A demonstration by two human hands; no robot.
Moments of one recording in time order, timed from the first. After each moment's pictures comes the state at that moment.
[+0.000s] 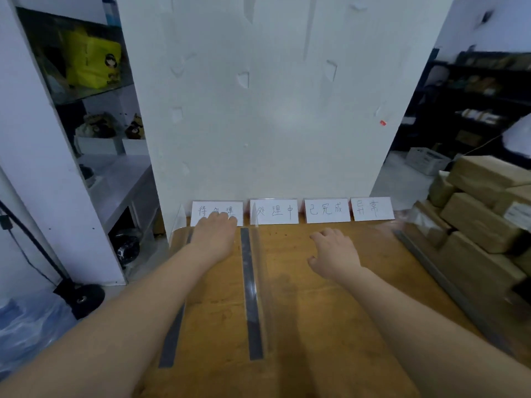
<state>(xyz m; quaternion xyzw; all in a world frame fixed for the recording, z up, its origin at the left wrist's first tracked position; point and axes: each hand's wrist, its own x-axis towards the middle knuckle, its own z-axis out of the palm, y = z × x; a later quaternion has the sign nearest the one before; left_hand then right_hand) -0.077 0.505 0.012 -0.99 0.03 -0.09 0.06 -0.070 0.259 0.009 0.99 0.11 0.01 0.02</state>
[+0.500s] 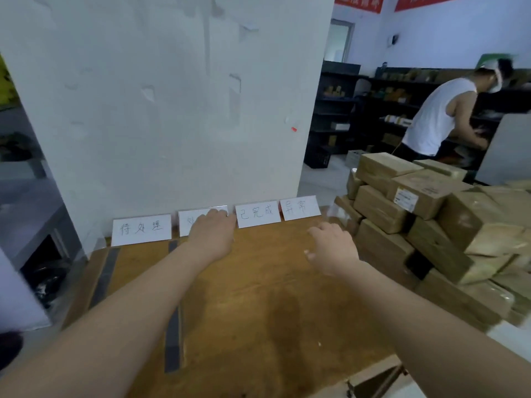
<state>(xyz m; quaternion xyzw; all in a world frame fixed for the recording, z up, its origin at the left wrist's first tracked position) -0.078 0.321 0.053 -0.99 0.13 -0.11 0.04 -0.107 0.079 0.048 1.00 0.02 0.05 0.01</state>
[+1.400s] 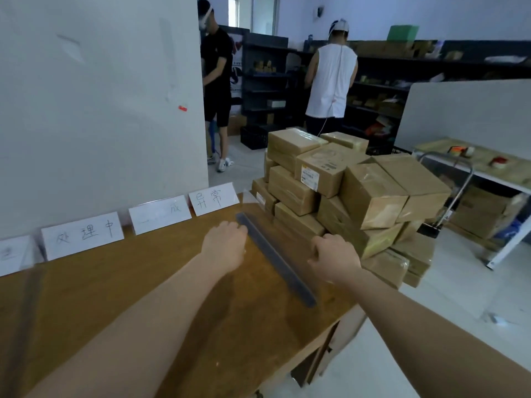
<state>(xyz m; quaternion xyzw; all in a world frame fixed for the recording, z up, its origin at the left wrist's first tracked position) -0.035 0.040 0.004 -0.96 0.26 -0.09 -0.03 -0.117 -0.170 0.010 0.99 -0.12 -0.02 0.00</state>
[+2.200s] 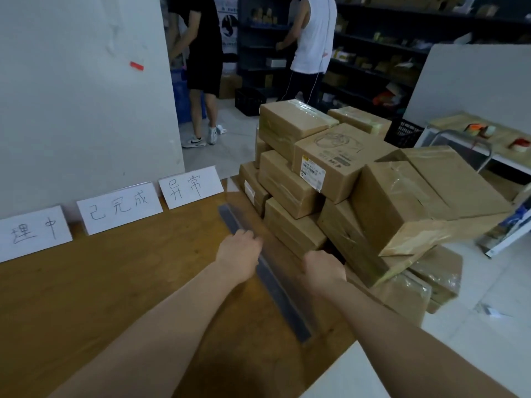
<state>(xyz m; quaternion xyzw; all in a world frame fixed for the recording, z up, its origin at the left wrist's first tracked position) 0.078 -0.060 -0.069 -0.94 0.33 0.01 0.00 -0.001 -0.224 -0.059 0.98 -0.16 -0.12 -0.04</state>
